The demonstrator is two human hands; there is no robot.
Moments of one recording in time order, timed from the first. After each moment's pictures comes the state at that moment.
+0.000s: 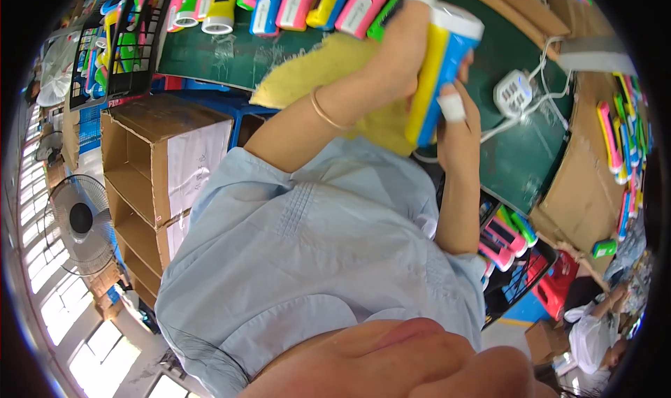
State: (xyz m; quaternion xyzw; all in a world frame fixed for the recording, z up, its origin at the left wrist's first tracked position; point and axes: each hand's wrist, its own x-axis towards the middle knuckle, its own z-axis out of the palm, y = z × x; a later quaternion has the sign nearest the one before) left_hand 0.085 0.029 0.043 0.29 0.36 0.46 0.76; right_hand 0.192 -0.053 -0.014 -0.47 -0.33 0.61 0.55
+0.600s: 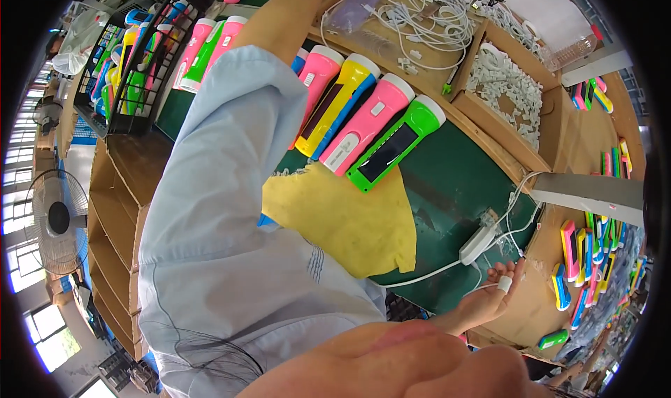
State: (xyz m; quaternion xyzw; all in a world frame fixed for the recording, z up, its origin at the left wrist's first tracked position) left_hand -0.106 0.461 -0.015 0.67 0.73 0.17 0.02; right_hand 0.310 -0.050 0.009 -0.60 -0.28 0.24 0.70
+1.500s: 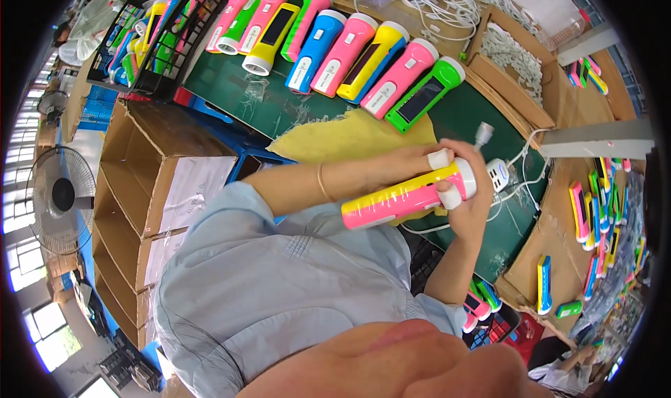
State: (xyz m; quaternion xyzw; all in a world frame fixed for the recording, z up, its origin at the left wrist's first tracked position) left_hand 0.054 -0.004 0.016 0.33 0.24 0.28 0.87; right_hand 0.210 -0.019 0.047 -0.40 -0.71 0.36 0.44
